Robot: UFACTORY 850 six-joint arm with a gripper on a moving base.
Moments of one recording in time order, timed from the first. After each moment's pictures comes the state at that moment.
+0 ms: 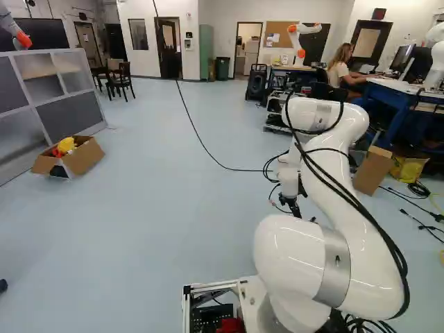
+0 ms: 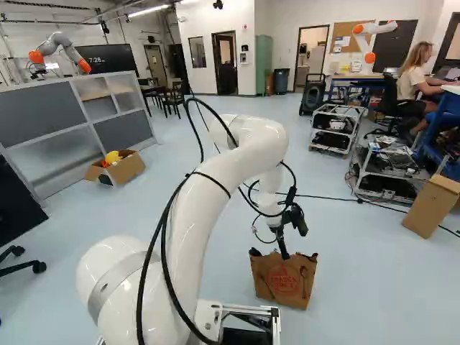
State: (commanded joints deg) arm -28.5 -68.1 -71.0 55.9 16.6 0.0
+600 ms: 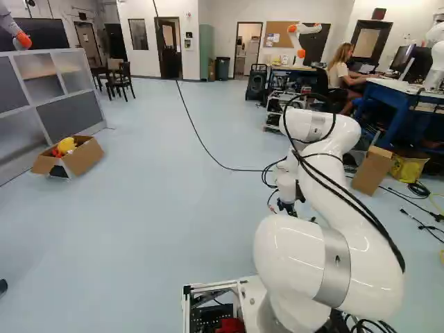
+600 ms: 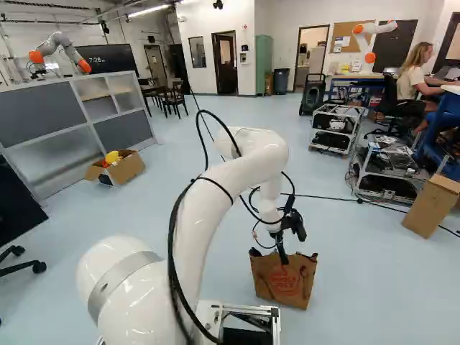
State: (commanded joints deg) arm -28.5 -74.6 -76.2 55.9 16.6 0.0
